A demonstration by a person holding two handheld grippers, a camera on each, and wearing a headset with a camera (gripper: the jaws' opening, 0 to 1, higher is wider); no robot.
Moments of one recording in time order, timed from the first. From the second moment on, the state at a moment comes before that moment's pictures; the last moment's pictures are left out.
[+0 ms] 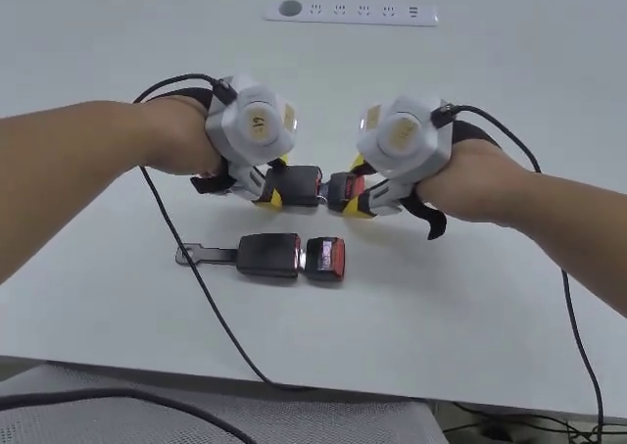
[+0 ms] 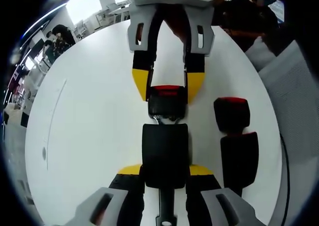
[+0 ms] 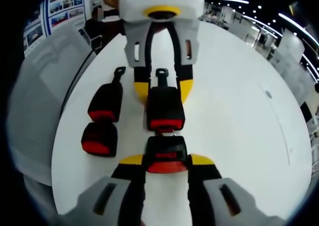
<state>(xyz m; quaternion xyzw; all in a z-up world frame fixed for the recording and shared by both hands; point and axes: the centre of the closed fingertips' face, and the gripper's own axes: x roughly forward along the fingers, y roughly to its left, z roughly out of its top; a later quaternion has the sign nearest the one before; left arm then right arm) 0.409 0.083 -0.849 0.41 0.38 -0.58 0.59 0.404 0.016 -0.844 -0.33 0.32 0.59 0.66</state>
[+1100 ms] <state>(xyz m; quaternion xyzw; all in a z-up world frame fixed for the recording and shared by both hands) 0.409 0.083 -0.851 0.41 0.39 -0.57 0.60 0.397 -0.055 -0.844 -0.34 0.34 0.56 0.68</state>
